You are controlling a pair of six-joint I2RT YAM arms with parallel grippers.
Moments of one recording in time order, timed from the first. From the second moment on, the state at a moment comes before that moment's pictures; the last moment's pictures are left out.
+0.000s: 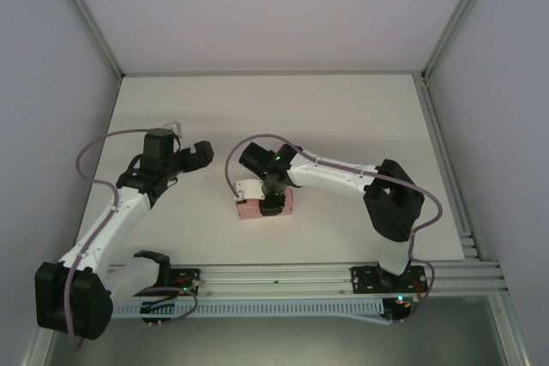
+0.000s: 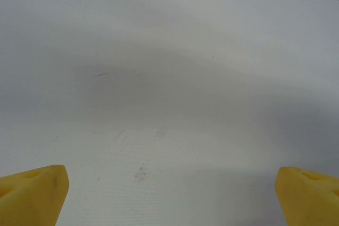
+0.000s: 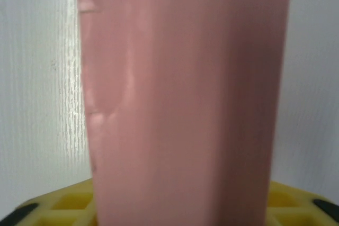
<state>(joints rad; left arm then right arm) -0.27 1.04 0.74 -0.40 0.01 -0.46 1.03 1.84 1.41 -0.93 -0.08 -0.69</state>
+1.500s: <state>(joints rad) -0.26 1.03 0.74 -0.41 -0.04 -0.46 0.80 1.77 1.07 -0.22 0.18 -0.94</state>
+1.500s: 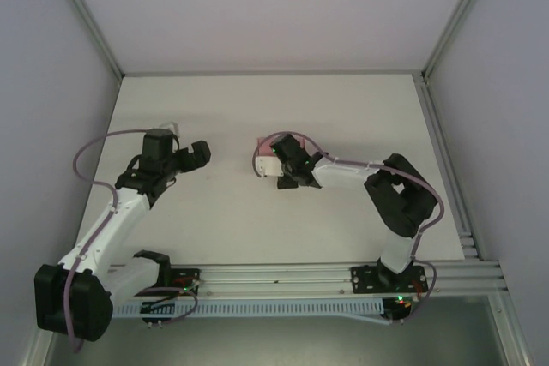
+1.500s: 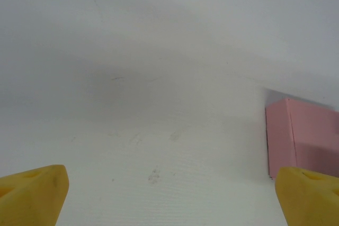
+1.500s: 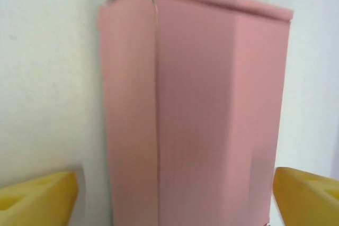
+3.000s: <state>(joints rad) -0.03 1.53 0.25 1.01 -0.23 0.01 0.06 1.57 0.30 0.90 0.26 0.05</state>
